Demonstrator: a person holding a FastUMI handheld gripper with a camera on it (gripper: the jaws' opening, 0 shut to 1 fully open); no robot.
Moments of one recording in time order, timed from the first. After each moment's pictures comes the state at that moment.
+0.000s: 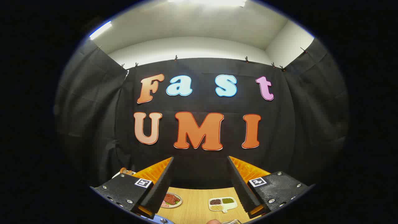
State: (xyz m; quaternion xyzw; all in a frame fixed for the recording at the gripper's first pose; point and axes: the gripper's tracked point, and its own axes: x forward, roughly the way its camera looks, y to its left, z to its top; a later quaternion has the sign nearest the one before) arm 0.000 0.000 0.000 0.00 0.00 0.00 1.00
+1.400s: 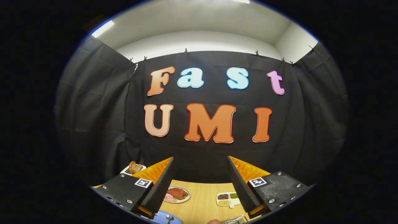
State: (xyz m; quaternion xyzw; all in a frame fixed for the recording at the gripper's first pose) arm -0.007 0.045 -0.031 -0.01 0.06 0.05 1.00
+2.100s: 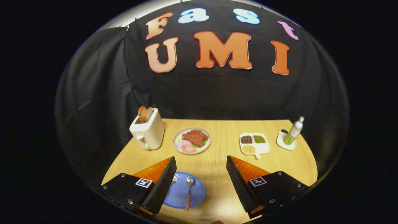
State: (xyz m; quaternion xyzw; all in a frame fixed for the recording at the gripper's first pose) arm -0.067 0.107 -0.229 0.02 0.41 0.09 0.91
